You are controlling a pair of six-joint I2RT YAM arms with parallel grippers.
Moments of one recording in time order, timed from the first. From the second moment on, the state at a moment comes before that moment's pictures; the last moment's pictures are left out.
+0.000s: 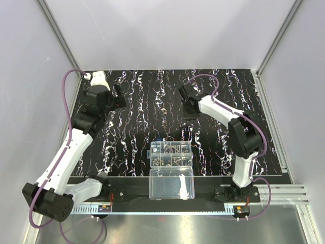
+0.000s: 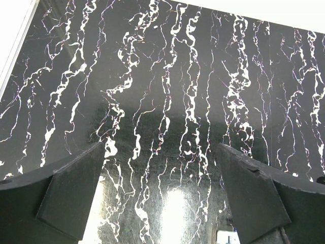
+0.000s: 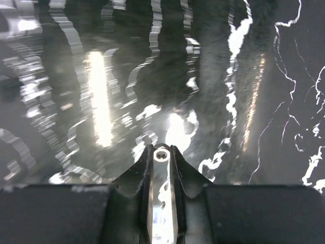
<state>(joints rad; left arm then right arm) -0.32 1.09 1.12 -0.48 -0.35 -0.32 0.53 1.93 1.47 -0.69 0.18 0.46</state>
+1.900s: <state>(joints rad) -0.32 1.02 1.12 -0.48 -0.37 -0.33 1.10 1.81 1.42 -0.71 0.12 0.51</state>
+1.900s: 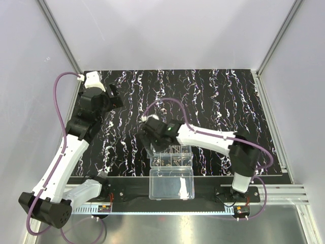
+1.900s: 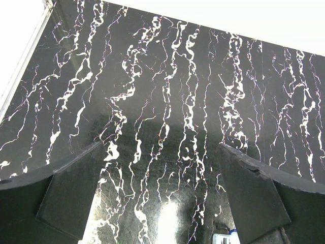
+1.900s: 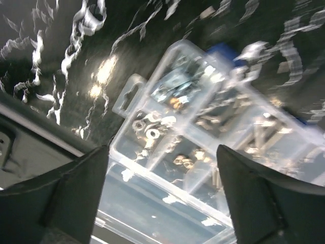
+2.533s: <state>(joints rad) -0.32 0.89 1.09 -0.43 -0.32 -0.34 0.47 0.98 1.09 -0.27 0.46 0.33</state>
